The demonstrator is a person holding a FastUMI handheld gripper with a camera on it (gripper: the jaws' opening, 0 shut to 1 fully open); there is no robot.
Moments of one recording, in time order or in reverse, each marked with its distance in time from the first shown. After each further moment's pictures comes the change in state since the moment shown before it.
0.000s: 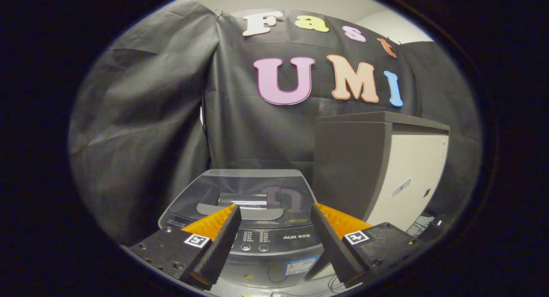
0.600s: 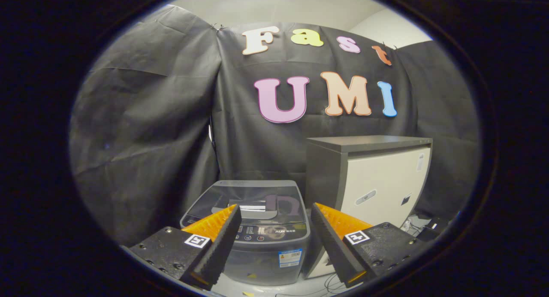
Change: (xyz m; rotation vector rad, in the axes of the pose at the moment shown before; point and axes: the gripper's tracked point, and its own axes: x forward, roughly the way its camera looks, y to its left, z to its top) arm -0.086 -0.016 0.052 0.002 -0.074 0.051
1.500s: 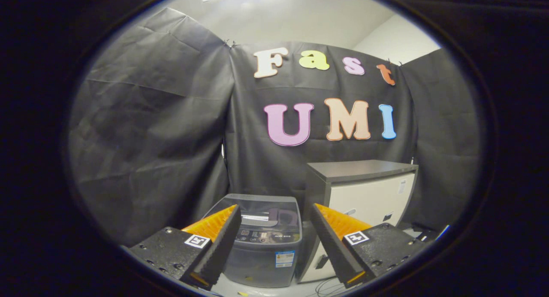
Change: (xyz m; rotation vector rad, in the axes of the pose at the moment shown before) arm -0.073 -0.002 0.053 -0.022 -0.101 0.044
